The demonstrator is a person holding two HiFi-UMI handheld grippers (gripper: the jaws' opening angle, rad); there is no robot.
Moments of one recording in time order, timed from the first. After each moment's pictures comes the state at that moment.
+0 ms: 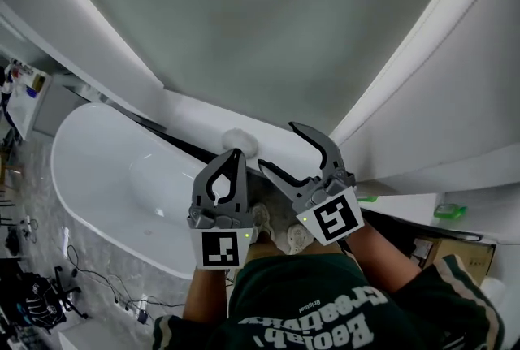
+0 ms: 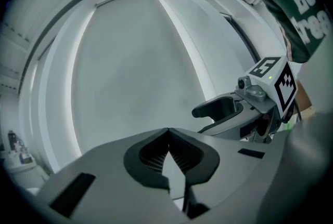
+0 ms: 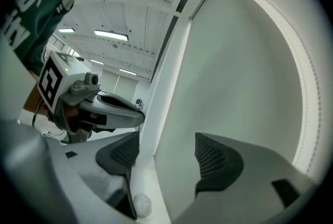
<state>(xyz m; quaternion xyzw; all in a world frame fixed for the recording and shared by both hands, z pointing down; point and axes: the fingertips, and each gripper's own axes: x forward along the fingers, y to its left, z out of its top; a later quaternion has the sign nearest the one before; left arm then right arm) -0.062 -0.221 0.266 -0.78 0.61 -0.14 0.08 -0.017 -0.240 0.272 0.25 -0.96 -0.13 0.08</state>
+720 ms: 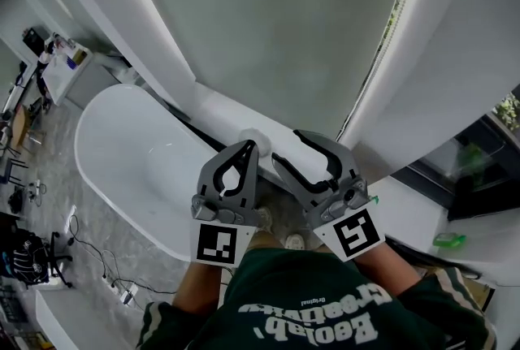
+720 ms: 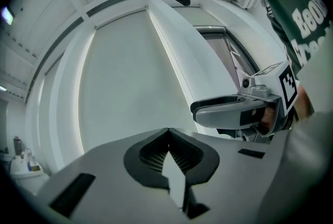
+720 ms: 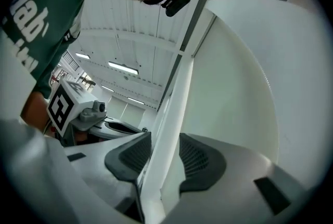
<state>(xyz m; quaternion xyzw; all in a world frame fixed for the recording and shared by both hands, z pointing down) -0.002 -0.147 0.192 -0.77 0.62 -0.10 0.13 0.046 -0.150 0.173 0.20 -0.96 -0.16 -0.07</state>
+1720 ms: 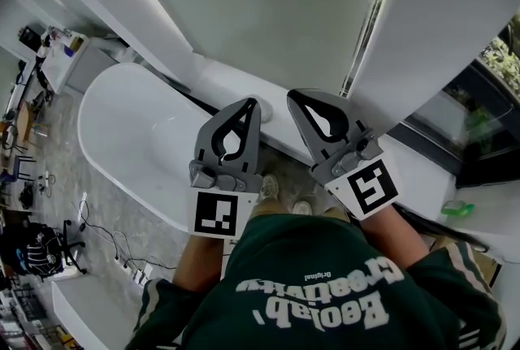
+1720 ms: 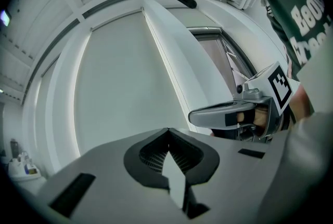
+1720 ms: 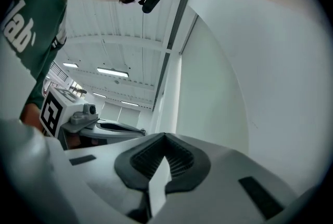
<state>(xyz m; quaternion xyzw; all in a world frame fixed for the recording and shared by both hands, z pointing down) 0.024 -0.141 0.182 -0.77 0.61 -0.10 0.14 0.071 -0.159 0.171 0.22 -0.97 -0.08 -0.09</state>
